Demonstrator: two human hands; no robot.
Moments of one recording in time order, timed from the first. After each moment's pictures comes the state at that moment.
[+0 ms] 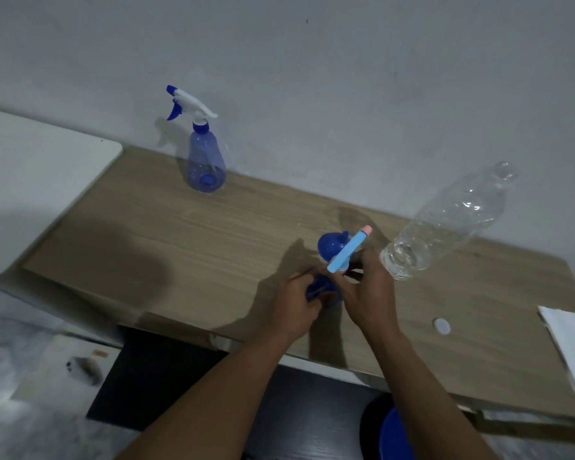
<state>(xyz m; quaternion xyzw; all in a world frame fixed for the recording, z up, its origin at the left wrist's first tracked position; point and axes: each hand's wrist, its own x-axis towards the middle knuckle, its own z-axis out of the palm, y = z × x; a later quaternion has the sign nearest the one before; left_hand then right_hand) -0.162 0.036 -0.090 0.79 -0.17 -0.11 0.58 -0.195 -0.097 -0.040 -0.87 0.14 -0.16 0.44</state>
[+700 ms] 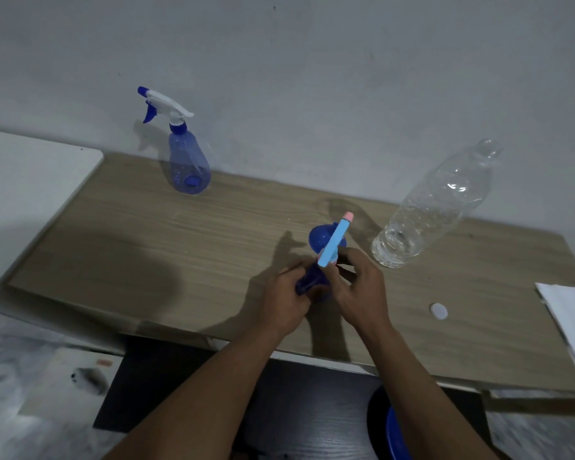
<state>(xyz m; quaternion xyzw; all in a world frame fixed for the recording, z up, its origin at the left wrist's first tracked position) -0.157 0.037 -0.095 0.77 -0.17 -0.13 0.61 -0.203 -0.100 -0.059 -0.84 0.09 -0.21 0.48</state>
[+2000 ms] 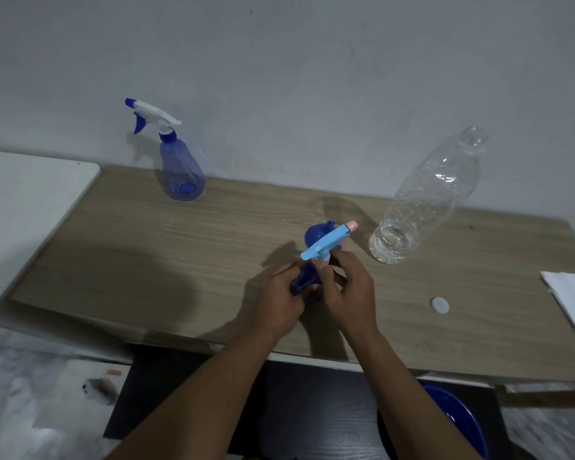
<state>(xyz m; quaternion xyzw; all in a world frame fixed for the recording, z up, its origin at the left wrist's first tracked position) -0.157 0.035 -0.098 0.77 -0.17 -0.13 0.60 -0.207 -0.089 -0.065 -0.81 0.08 -0.26 0.52</state>
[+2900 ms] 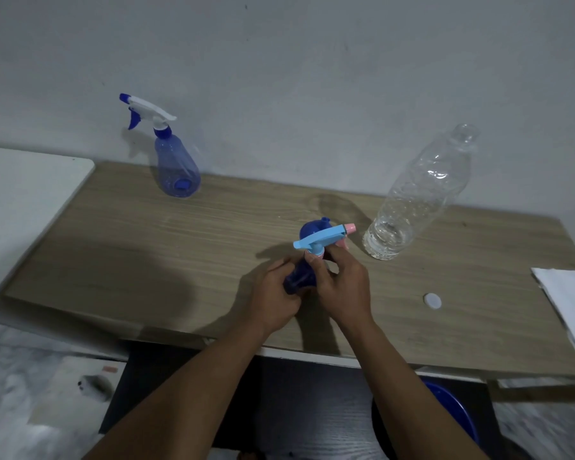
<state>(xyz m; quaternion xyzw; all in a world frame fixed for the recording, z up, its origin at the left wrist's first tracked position) -0.160 0.043 -0.082 0.82 -0.23 -0.11 0.52 -0.203 -0.093 -0.065 -0.85 0.14 -0.21 0.46</state>
